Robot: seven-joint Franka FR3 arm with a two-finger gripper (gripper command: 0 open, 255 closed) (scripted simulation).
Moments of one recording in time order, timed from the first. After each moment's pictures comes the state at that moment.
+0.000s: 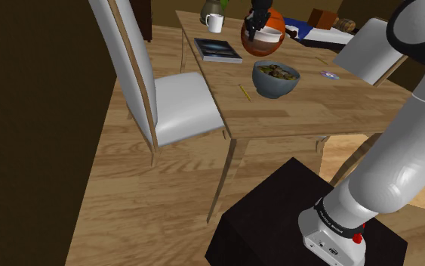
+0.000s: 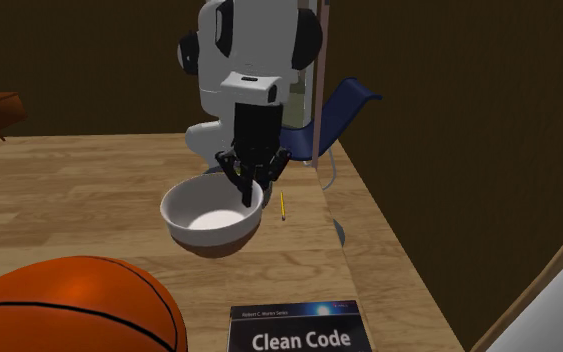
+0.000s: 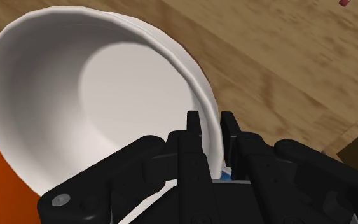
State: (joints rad) arm -0.10 0.15 -0.08 -1.43 -0.14 1.70 -0.20
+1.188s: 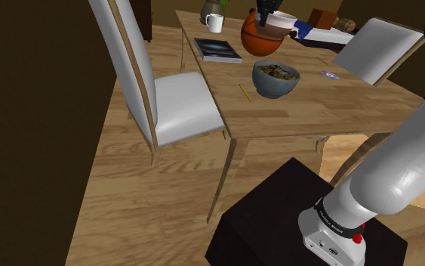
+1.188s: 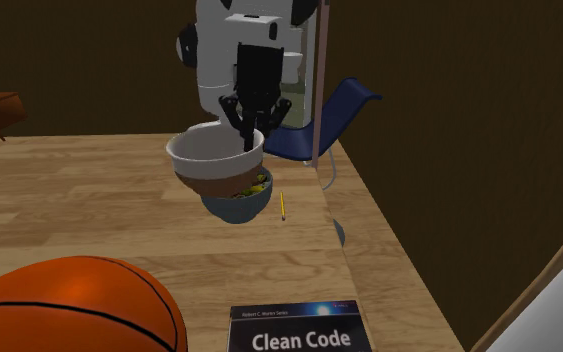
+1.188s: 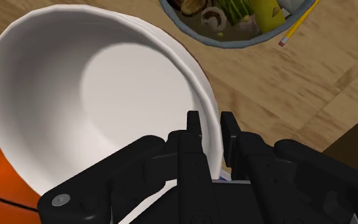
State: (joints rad) arm -0.06 0.01 -0.06 -1.42 -0.16 1.54 -0.17
